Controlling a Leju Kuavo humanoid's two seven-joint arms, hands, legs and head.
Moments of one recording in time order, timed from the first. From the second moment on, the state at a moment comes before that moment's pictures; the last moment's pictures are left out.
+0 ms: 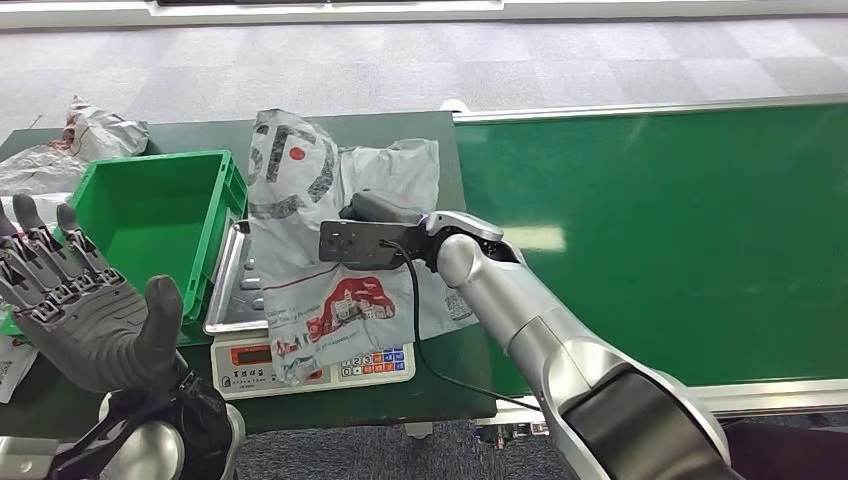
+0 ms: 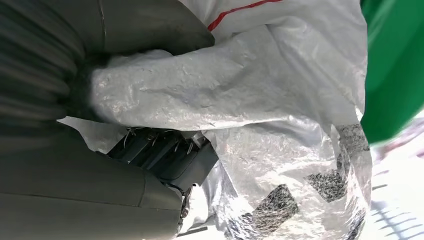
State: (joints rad) left arm 0.00 -0.22 -0.18 -1.94 -0.04 0.31 -0.70; right arm -0.98 0.36 0.51 -0.47 0.65 0.36 -0.60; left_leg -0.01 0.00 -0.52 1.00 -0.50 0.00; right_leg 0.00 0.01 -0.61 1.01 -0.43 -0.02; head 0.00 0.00
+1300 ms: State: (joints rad) left arm 0.04 -0.22 -0.16 -2.01 -0.09 0.45 -0.70; right arm -0.91 0.36 0.64 -0.73 0.49 -0.16 -0.55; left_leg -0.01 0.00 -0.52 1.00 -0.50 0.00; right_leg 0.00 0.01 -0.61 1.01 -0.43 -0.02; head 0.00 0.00
